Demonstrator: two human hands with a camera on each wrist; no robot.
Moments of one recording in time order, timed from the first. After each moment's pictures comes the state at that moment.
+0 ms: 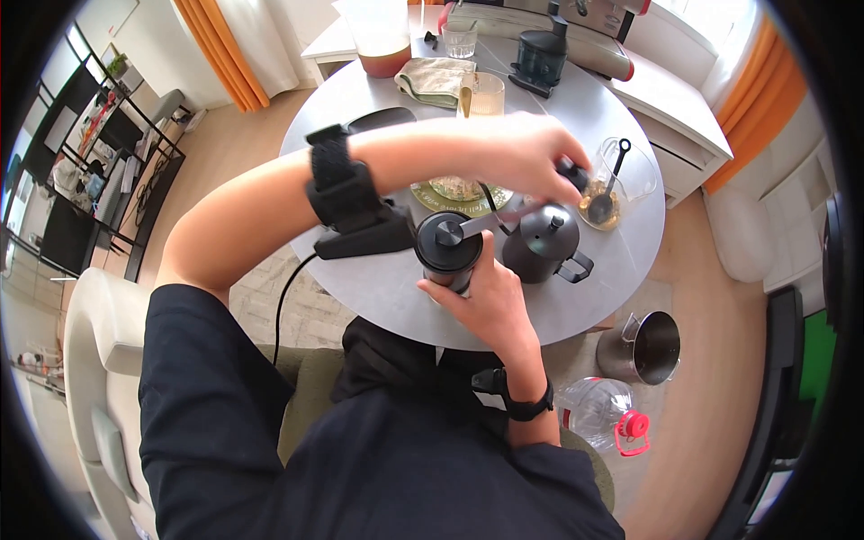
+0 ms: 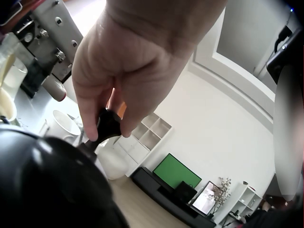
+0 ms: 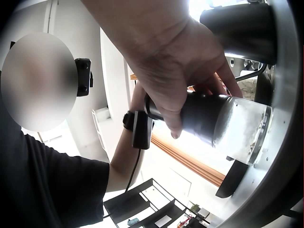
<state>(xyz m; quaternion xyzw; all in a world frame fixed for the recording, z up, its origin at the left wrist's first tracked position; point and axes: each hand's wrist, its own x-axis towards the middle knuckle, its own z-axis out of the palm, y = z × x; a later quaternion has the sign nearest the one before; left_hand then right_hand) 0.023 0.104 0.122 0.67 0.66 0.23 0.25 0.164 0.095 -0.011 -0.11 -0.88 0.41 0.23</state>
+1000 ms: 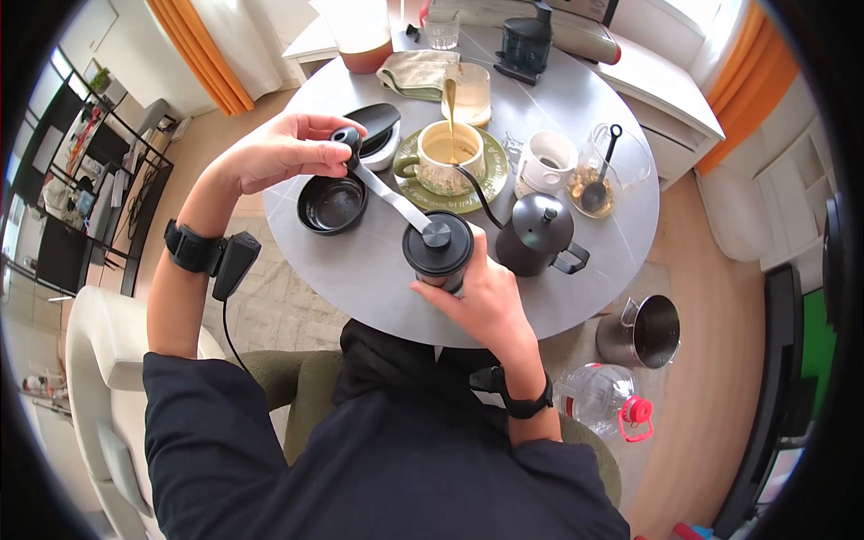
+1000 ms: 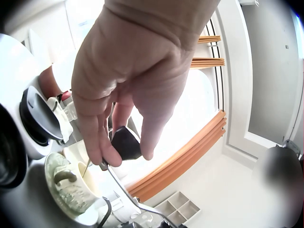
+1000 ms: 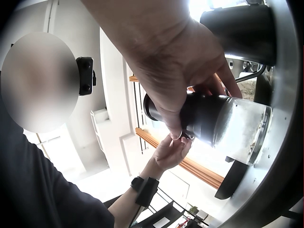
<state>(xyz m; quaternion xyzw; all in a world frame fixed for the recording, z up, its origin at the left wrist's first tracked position) -0.090 -0.042 0.106 0.35 0.69 0.46 0.43 0.164 0.093 -0.013 -0.11 -0.88 0.39 0.23</state>
